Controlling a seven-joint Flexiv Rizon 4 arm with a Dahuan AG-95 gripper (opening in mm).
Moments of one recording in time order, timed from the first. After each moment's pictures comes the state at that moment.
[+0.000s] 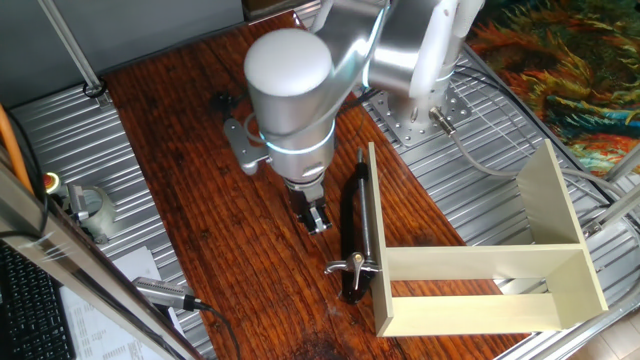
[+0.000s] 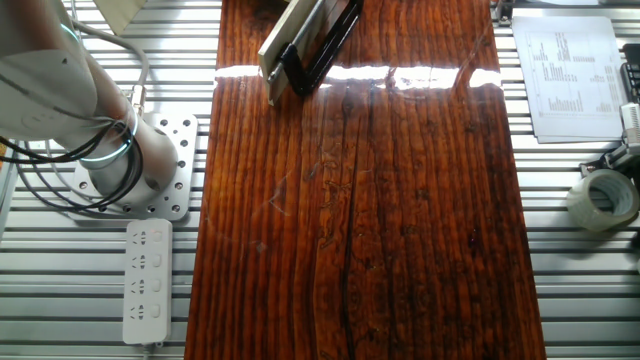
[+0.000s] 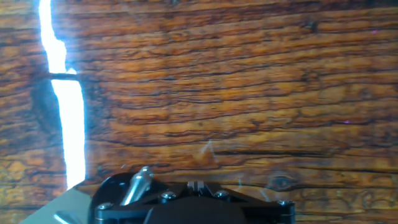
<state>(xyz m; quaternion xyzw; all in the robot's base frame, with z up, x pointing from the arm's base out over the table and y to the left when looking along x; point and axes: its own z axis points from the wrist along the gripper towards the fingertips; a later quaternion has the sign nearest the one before) 0.473 0.262 0.196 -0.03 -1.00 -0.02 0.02</state>
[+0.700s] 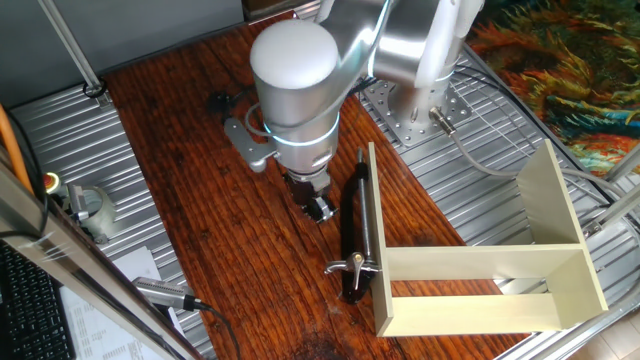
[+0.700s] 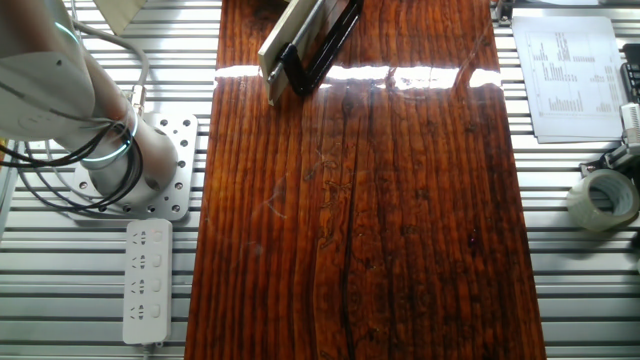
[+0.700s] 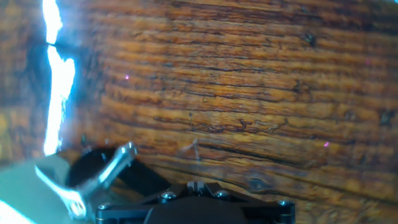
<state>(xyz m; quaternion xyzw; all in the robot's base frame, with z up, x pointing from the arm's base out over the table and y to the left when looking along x) 0.456 0.242 0.206 0.13 -0.99 0.01 0.03</state>
